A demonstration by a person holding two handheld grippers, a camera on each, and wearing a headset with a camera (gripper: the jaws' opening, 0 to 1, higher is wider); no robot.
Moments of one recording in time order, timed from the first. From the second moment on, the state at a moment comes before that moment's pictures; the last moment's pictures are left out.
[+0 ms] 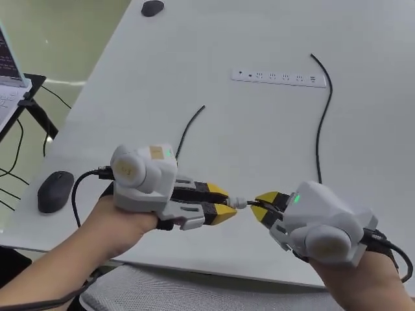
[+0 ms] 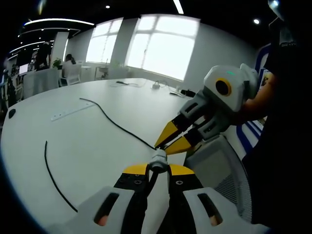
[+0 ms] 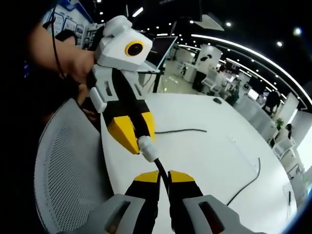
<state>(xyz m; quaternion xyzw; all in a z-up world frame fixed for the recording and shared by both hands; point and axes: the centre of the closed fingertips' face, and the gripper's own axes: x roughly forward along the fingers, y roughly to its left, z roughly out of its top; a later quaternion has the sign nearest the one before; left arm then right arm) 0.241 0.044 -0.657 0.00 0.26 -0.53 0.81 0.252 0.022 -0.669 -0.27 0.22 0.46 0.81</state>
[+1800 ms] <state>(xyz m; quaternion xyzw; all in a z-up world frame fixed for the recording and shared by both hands) 0.238 0.045 -0.656 0.00 0.26 -0.54 0.80 0.262 -0.051 -0.729 -0.05 0.36 0.32 0.87</state>
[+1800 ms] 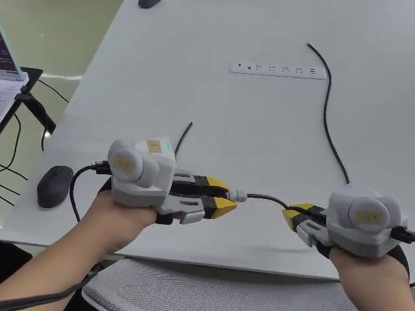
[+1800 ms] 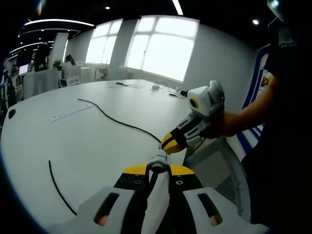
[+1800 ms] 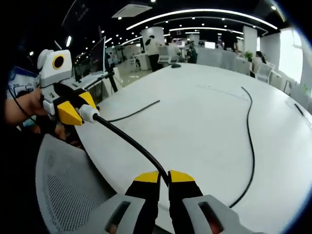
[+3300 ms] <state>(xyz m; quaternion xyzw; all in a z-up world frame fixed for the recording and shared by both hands) 0.232 0.054 -0.662 0.01 0.27 -0.53 0.80 0.239 0.035 -0.671 -0.28 0.25 0.47 0.80</state>
